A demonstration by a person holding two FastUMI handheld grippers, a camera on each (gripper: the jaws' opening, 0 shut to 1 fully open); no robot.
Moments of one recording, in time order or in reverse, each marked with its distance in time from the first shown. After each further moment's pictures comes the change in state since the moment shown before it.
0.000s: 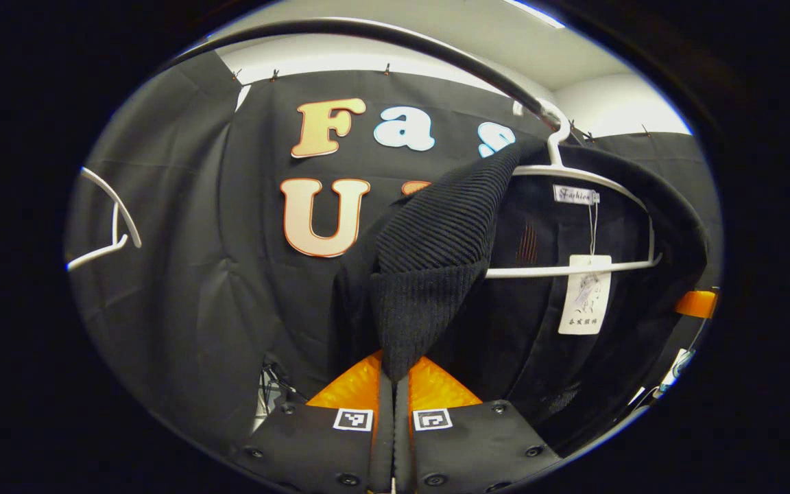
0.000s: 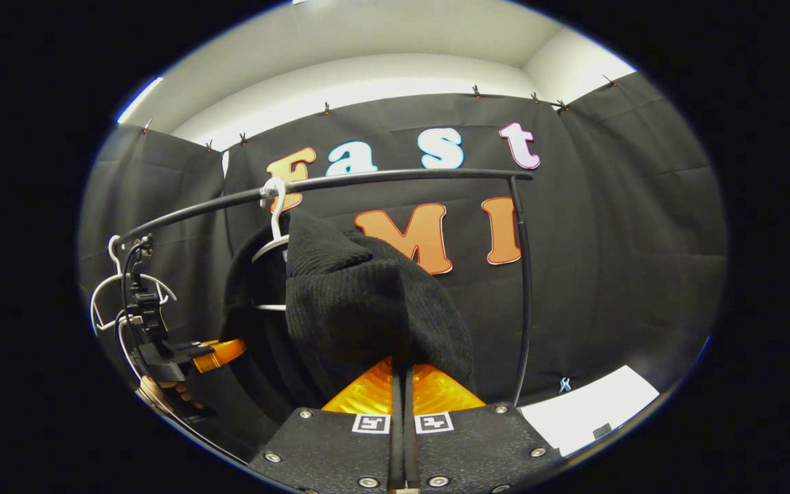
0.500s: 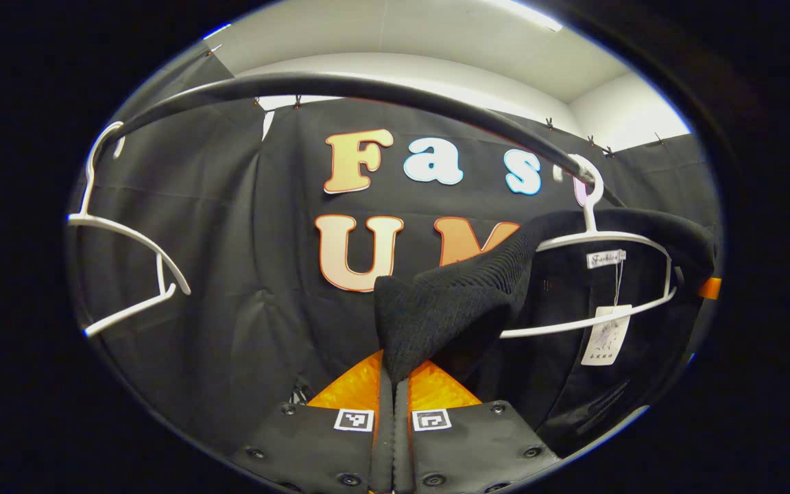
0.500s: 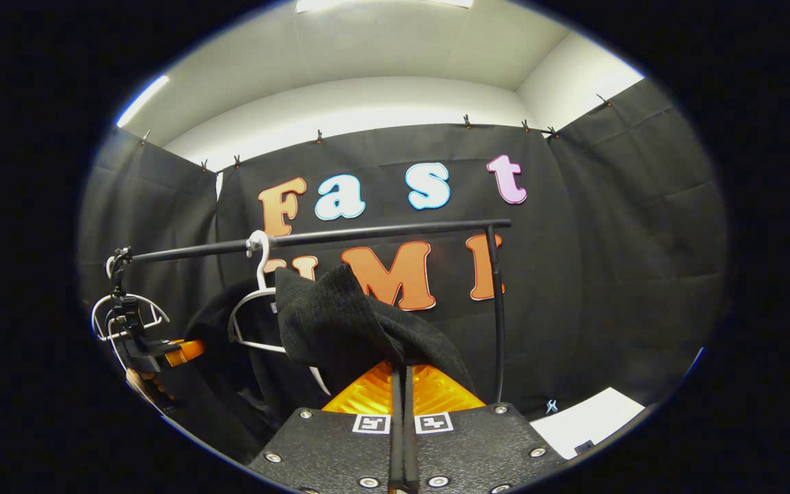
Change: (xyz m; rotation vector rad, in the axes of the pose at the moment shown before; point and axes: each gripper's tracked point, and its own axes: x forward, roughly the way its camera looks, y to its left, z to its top) left arm -0.018 0.047 0.064 0.021 -0.107 0.115; right arm -0.009 -0.035 0.068 -0.023 -0.131 -0.039
